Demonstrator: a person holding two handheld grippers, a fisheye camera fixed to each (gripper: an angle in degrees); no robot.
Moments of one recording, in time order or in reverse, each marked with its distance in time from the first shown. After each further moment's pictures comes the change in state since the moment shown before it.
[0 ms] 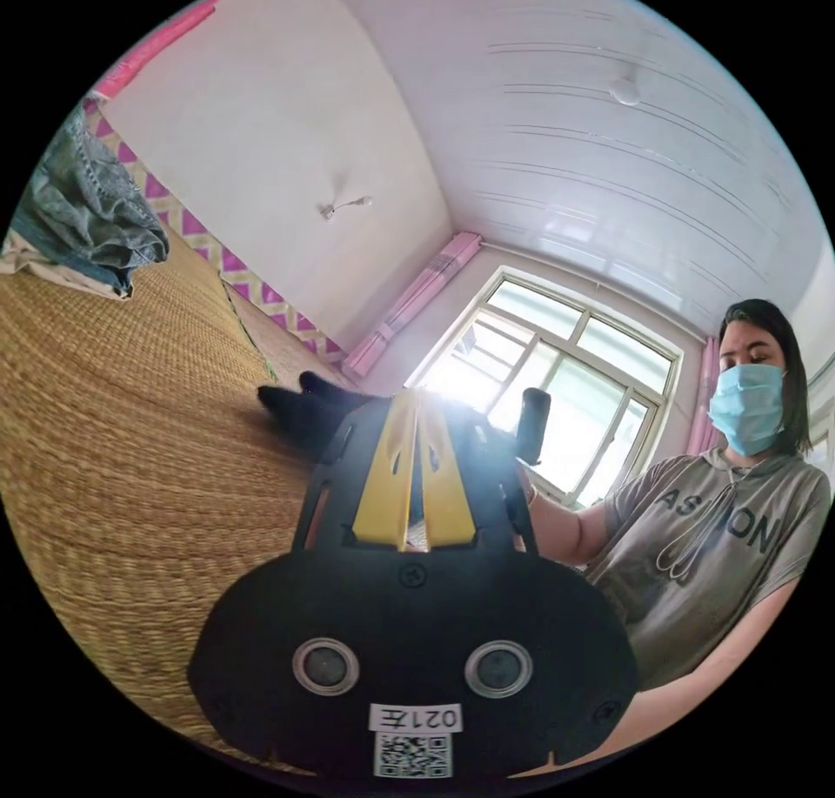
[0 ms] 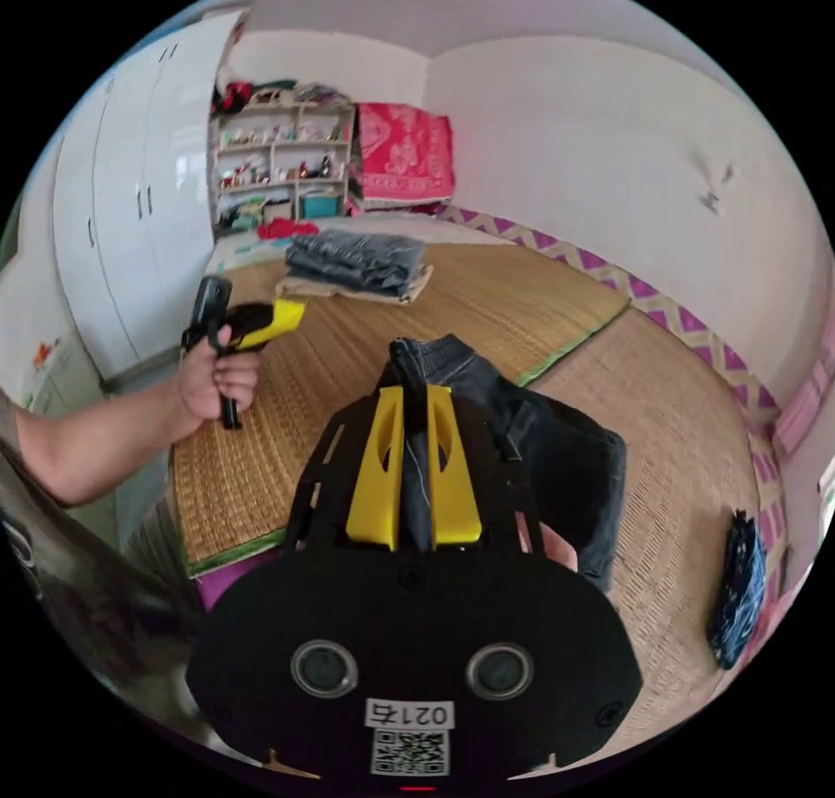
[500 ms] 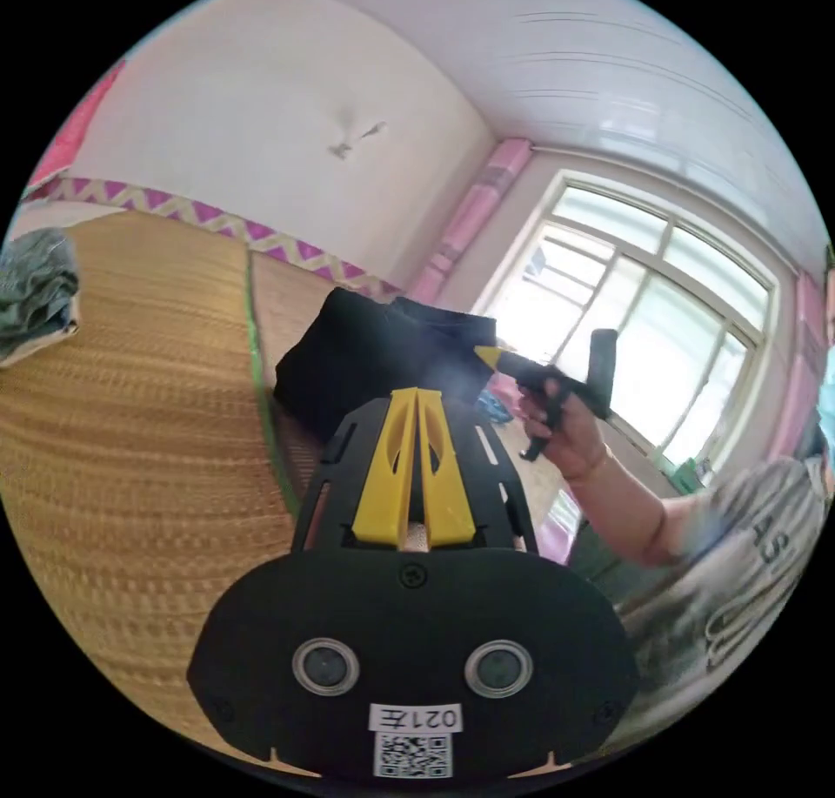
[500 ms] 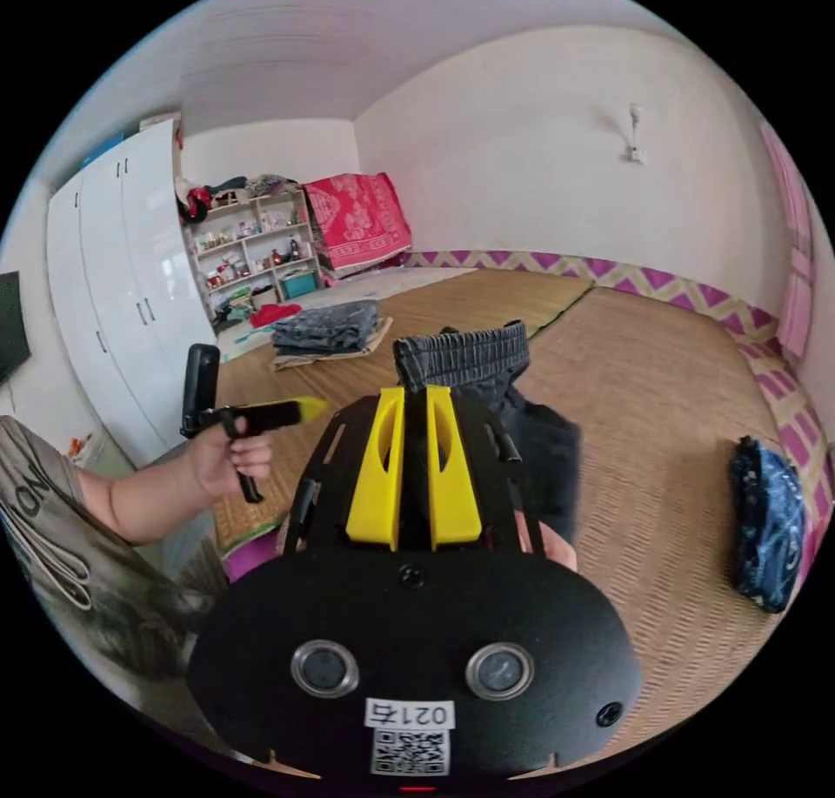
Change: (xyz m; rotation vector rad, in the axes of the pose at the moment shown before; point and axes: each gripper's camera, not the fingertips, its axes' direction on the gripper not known) left arm 0.074 0.010 0.242 -0.211 -0.414 0.018; right arm 0.118 0.150 -0.079 0.113 -0.190 0.175
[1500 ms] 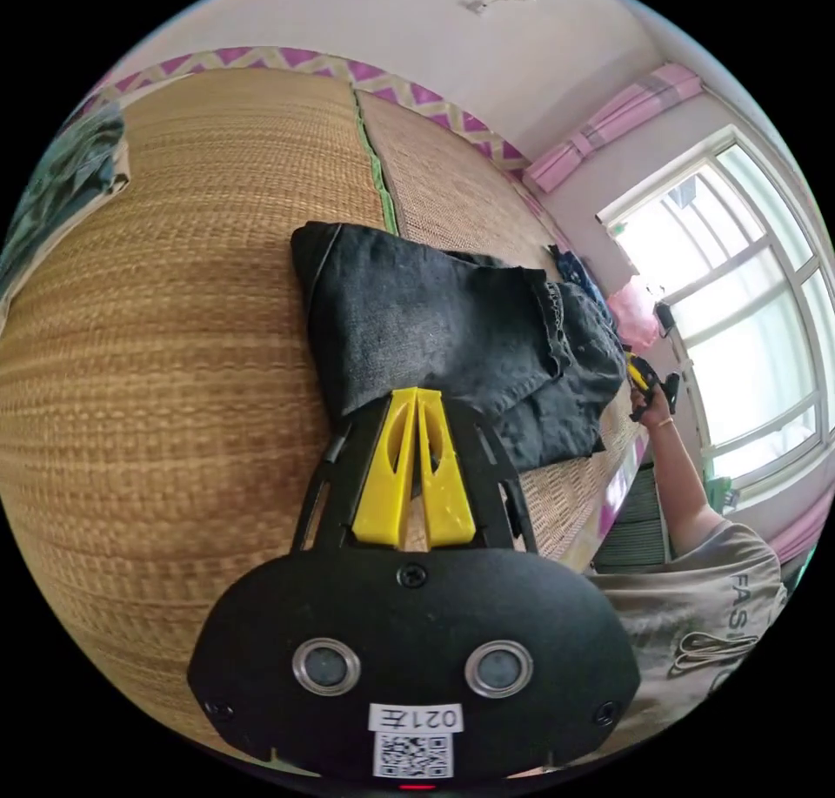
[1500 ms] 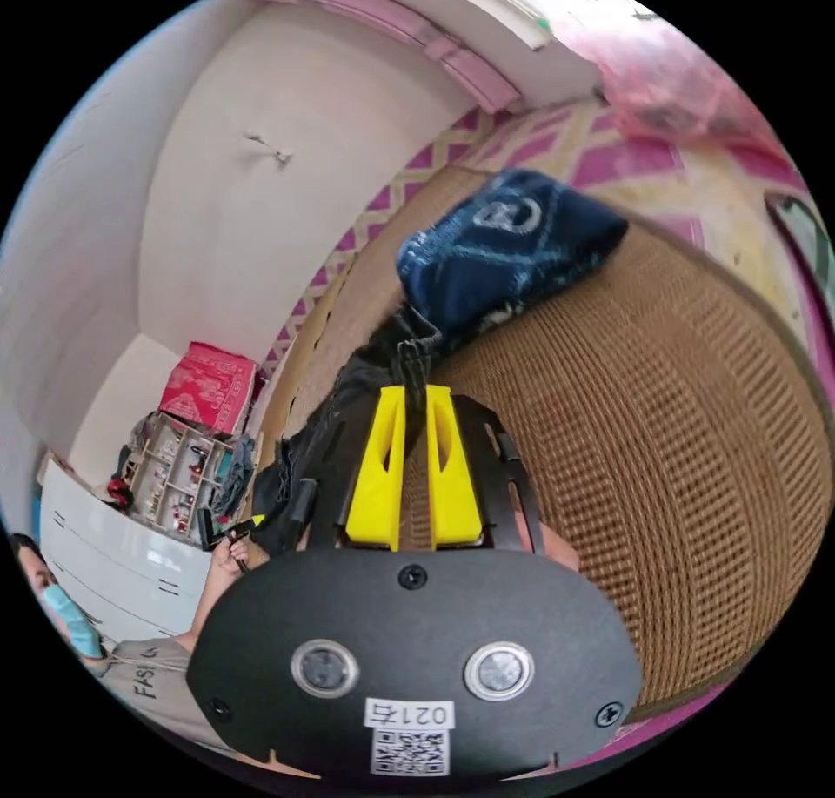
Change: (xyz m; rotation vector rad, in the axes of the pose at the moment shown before) left arm -0.118 -0.043 0.232 -0.604 -0.187 -0.116; right arm 0.342 0.392 -0.306 0.192 0.166 0.947
